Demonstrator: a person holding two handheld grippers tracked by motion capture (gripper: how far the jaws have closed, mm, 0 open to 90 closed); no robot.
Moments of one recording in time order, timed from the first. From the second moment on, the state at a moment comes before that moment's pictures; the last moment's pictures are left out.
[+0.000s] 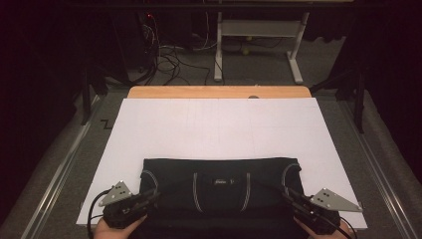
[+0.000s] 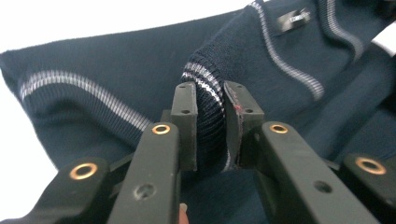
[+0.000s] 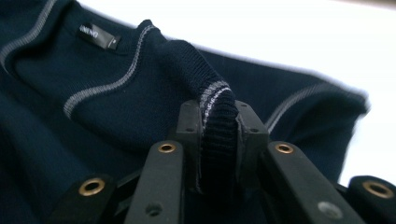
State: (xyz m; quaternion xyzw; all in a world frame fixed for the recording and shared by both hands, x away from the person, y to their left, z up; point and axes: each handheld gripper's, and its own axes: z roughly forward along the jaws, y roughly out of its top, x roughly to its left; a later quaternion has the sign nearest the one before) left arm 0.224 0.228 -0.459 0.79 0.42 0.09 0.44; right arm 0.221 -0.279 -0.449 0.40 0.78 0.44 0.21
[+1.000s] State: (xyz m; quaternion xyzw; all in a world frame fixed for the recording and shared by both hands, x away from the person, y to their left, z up) left arm 0.305 0.239 -0.482 0.76 0.52 0.09 0.38; right arm 0.318 -0.293 -0.470 0.53 0.74 0.36 0.18
